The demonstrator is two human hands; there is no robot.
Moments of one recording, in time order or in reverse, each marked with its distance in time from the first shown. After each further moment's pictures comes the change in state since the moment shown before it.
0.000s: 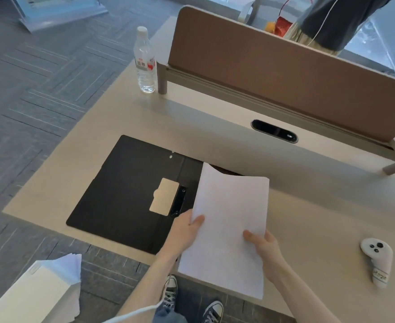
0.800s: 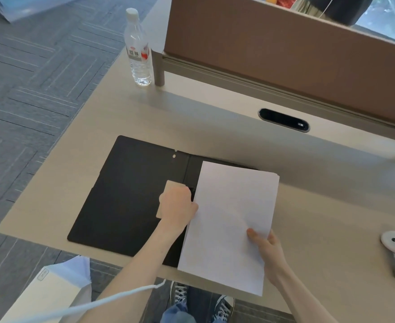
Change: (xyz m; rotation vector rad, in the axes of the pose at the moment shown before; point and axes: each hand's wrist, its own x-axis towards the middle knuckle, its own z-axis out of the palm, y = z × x) left_hand 0.070 0.030 -0.048 0.961 0.262 0.092; right_hand 0.020 0.022 0.032 0.076 0.015 -0.053
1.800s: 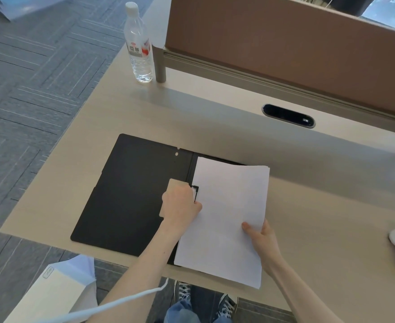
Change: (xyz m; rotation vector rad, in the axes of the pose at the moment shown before) left_hand 0.002 -0.004 0.003 -0.025 0.003 -0.027; right_hand 0.014 -0.001 0.023 -0.152 -0.021 -0.051
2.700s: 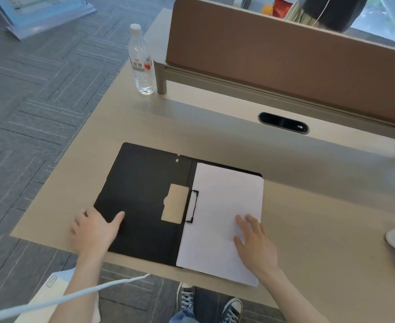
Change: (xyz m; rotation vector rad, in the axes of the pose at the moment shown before) left_hand -0.048 -0.162 -0.058 0.047 0.200 -0.546; right_hand -0.023 -0.002 0.010 -1.219 0.017 -0.381
